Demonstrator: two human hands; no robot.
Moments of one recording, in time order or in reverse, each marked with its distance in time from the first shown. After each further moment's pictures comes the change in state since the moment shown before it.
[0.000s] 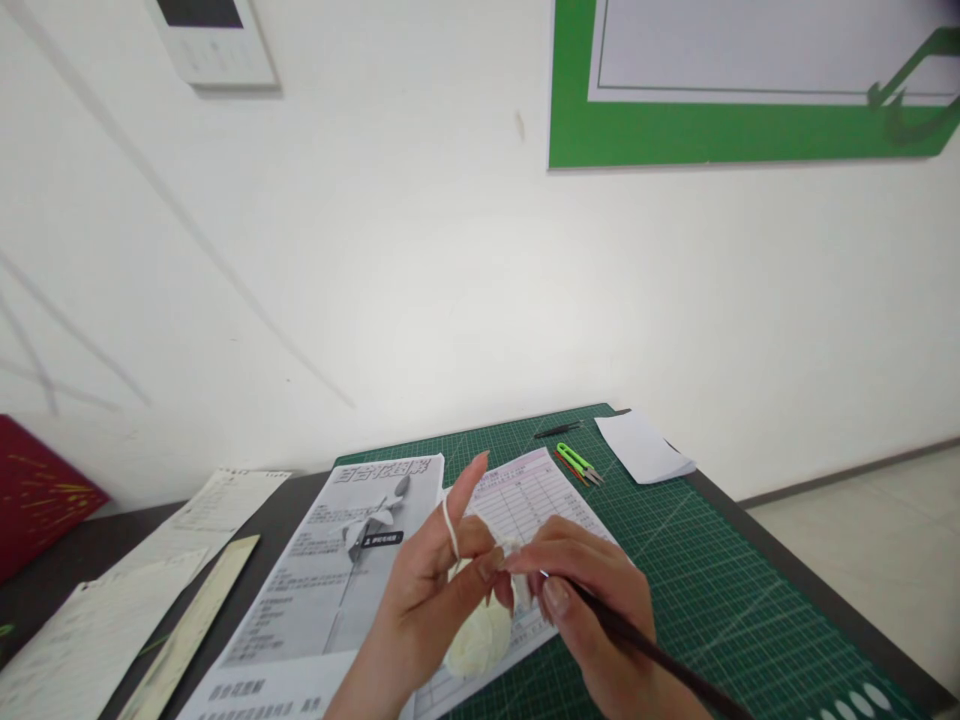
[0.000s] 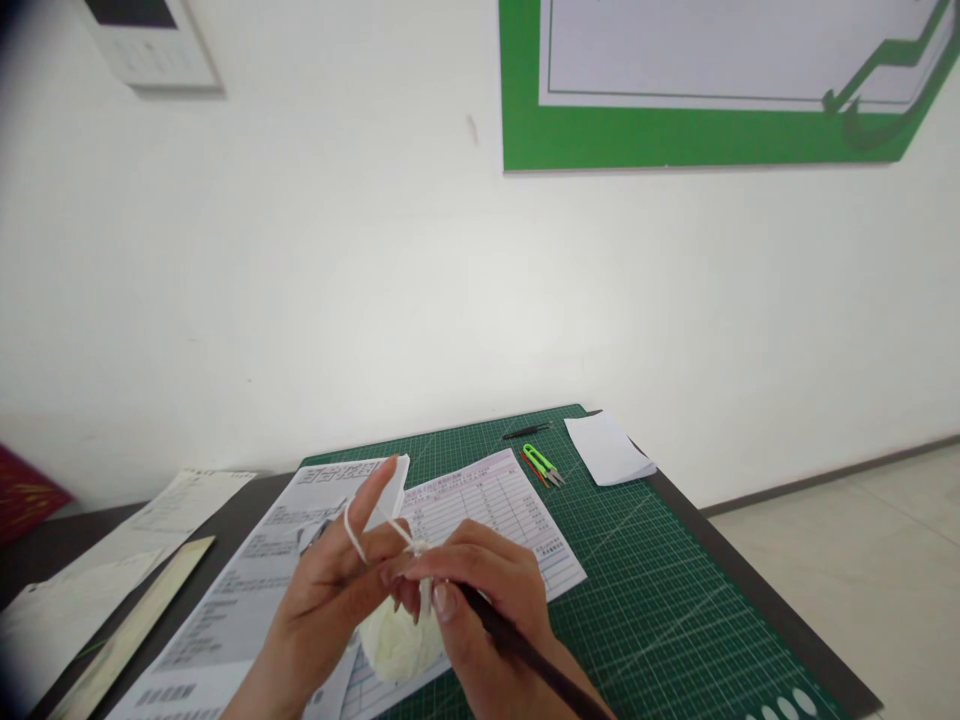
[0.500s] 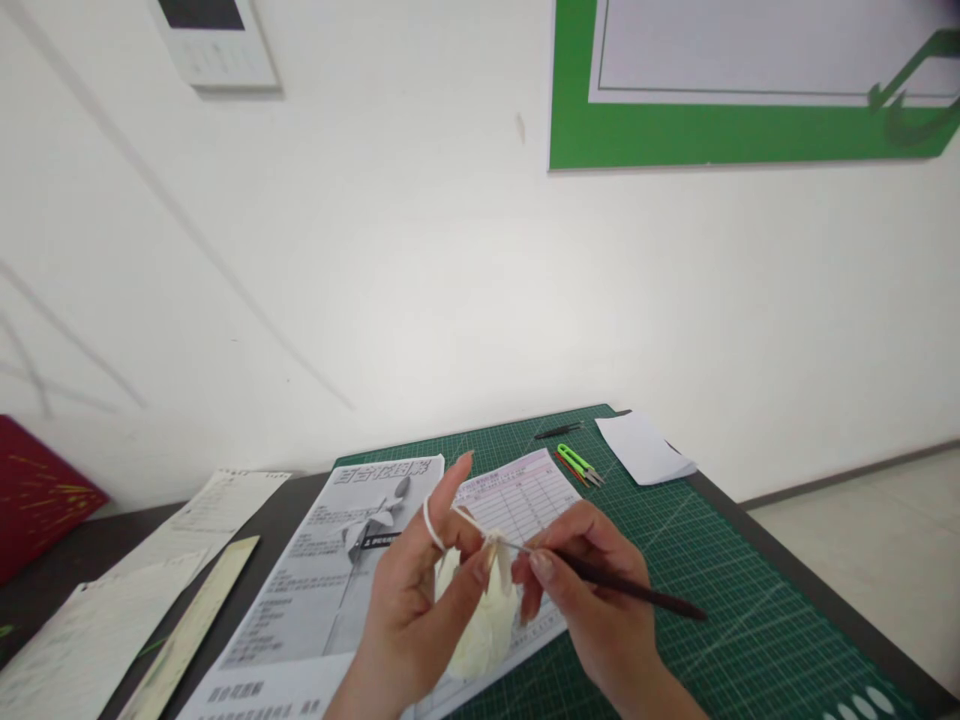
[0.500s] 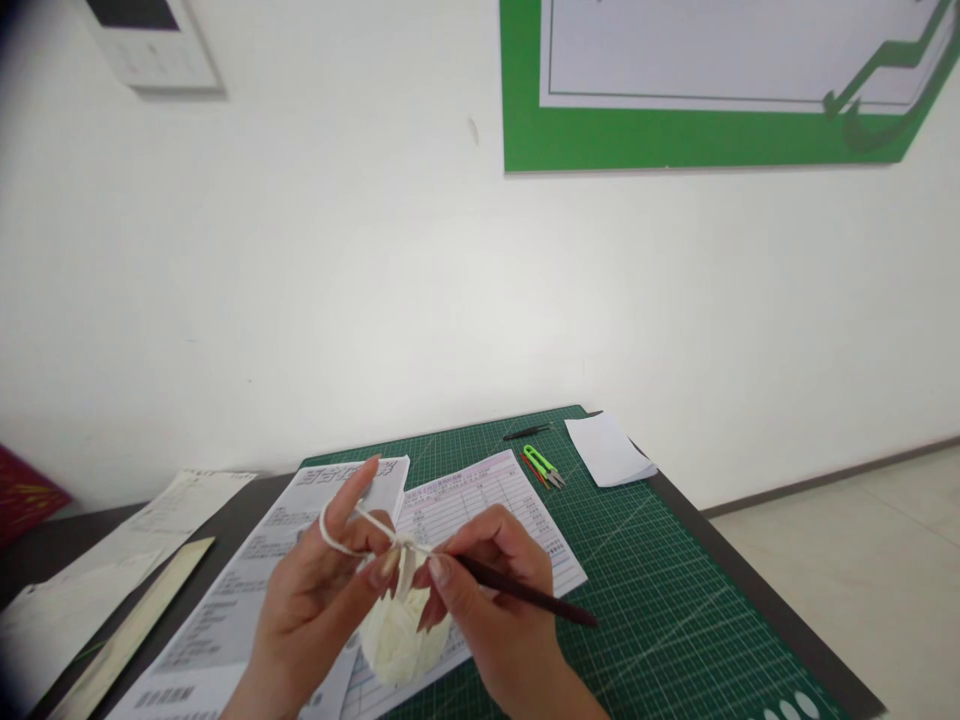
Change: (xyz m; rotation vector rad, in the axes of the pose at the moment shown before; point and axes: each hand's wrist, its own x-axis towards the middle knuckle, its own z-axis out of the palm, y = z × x) left_hand -0.004 -0.003 -0.006 0.301 0.120 0.209; right_hand -0.012 0.016 0.011 0.421 0.278 0.367
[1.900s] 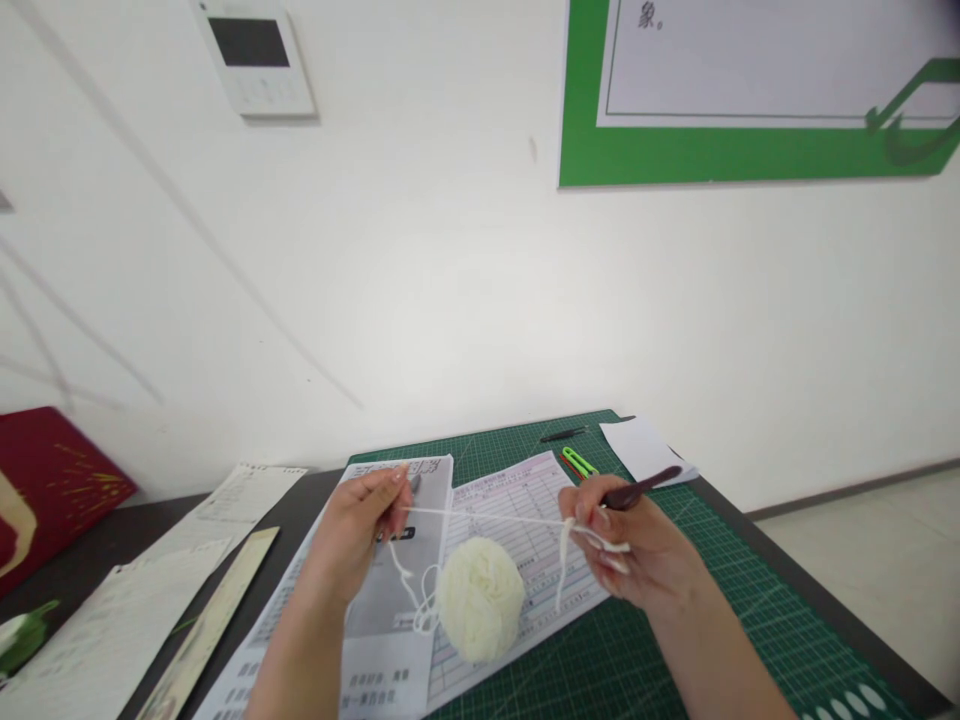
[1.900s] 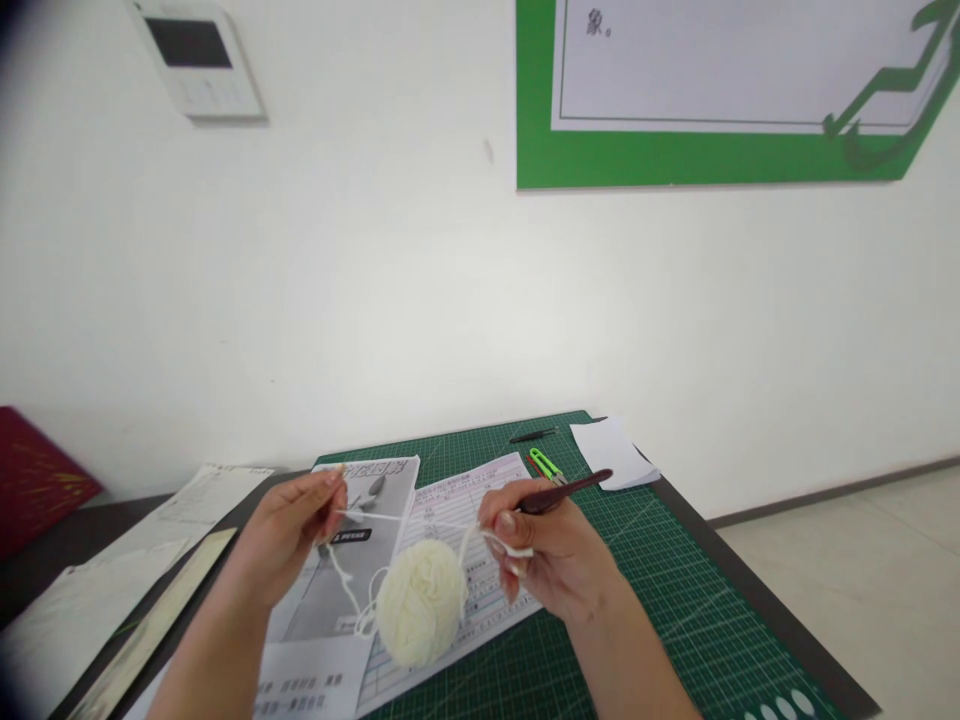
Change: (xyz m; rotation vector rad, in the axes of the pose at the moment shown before) left_hand 0.030 -0.003 -0.069 -0.253 0.288 -0.501; right_hand 0.036 -0.040 -0.024 0.316 -0.284 0.438
